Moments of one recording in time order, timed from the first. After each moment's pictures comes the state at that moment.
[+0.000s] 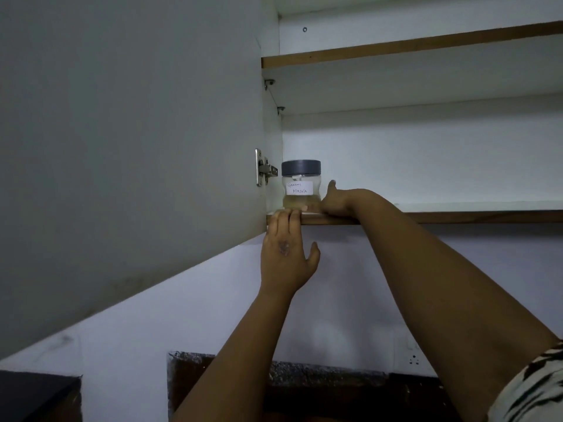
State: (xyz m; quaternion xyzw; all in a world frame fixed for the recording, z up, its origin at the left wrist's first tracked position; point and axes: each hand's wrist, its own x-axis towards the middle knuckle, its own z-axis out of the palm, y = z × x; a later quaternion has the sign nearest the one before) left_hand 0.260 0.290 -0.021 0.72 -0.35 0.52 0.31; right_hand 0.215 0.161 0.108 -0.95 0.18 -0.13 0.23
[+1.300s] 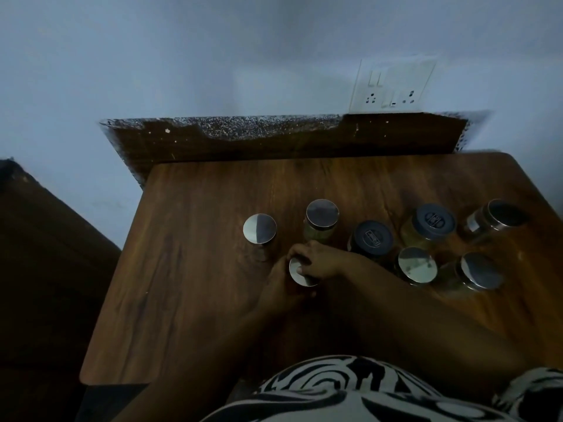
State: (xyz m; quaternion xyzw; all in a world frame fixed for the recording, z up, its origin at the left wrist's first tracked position) left_hand 0.086 0.373 -0.476 0.81 -0.31 -0.23 0.44; right_hand 0.054 0.216 -0.405 -0.92 0.09 0.26 0.29
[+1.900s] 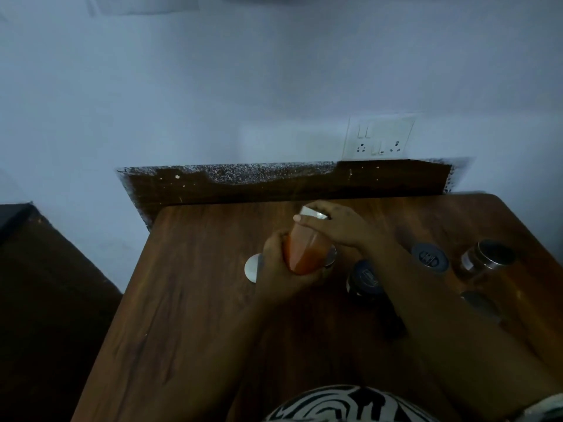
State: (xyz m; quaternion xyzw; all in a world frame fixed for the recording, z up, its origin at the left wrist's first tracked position) left_hand 0.109 0.340 -0.351 0.80 -0.33 0.00 0.50; right_hand 0.076 0.168 -0.291 -0.90 0.18 -0.05 0.39
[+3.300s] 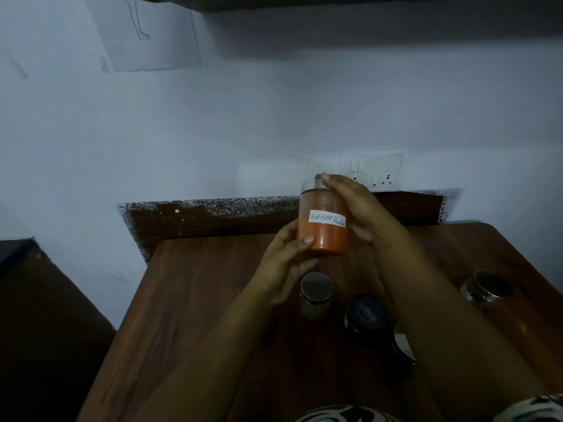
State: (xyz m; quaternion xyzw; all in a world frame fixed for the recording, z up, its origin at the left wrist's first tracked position) left_hand 0.137 0.299 -0.288 0.44 -0.23 -0.39 0.77; right_hand 0.087 0.133 -0.214 -0.64 0.15 -0.18 0.73
